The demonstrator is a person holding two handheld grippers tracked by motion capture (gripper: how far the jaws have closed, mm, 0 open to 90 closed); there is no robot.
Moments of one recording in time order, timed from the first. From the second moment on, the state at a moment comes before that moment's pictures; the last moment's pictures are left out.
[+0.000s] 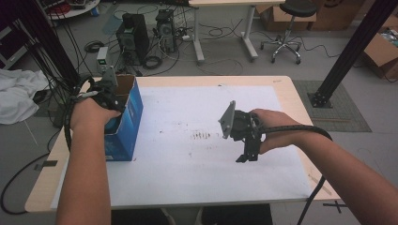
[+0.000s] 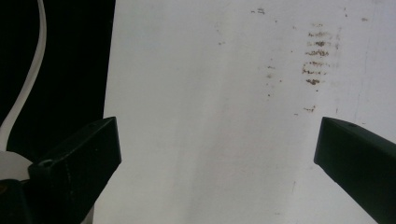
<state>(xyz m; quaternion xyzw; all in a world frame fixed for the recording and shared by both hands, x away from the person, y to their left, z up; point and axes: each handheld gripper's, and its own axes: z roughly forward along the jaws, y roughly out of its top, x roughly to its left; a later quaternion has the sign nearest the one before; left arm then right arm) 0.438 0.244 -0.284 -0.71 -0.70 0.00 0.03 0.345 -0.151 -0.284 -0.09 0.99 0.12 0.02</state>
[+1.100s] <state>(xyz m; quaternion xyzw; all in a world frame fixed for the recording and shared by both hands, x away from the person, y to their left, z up) 0.426 0.238 -0.229 -0.73 -0.69 -0.03 0.01 0.343 -0.149 -0.280 -0.10 0.99 0.12 0.03</state>
